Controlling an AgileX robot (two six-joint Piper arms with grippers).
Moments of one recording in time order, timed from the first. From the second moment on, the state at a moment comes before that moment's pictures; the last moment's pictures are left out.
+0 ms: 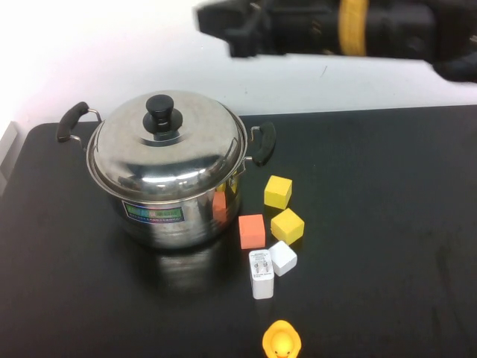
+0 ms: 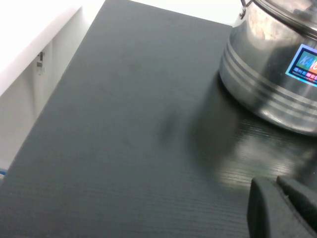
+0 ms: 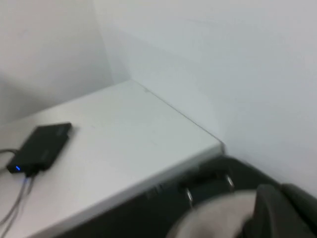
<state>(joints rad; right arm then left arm) 0.52 1.78 -1.65 -1.76 -0.58 1.86 0.01 -0.01 0.01 -0.06 0.37 -0.23</state>
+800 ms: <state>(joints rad) 0.52 0.99 -0.72 -1.76 -0.21 1.88 0.01 -0.01 0.01 -0.06 0.37 -0.23</state>
